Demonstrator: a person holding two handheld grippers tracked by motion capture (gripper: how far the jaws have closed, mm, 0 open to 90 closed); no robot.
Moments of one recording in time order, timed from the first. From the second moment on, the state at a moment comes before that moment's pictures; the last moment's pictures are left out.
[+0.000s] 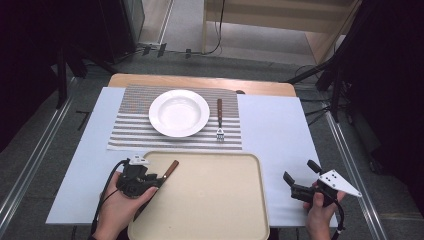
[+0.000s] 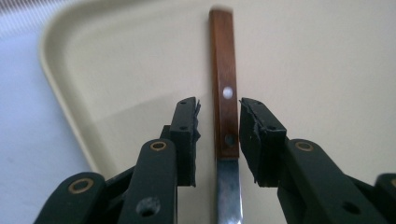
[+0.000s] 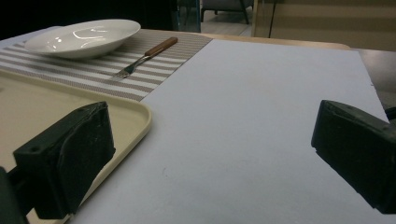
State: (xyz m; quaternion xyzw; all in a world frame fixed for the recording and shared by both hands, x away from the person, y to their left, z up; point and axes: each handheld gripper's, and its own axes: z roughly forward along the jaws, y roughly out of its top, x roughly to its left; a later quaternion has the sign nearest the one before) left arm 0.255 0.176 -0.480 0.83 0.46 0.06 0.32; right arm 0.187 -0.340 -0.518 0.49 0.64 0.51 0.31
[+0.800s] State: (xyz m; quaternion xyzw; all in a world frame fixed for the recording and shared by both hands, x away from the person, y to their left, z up) left arm 0.251 0.173 -0.498 0.85 0.39 0.09 0.34; right arm 0.188 -0.339 -0.518 0.49 0.64 0.50 0.31
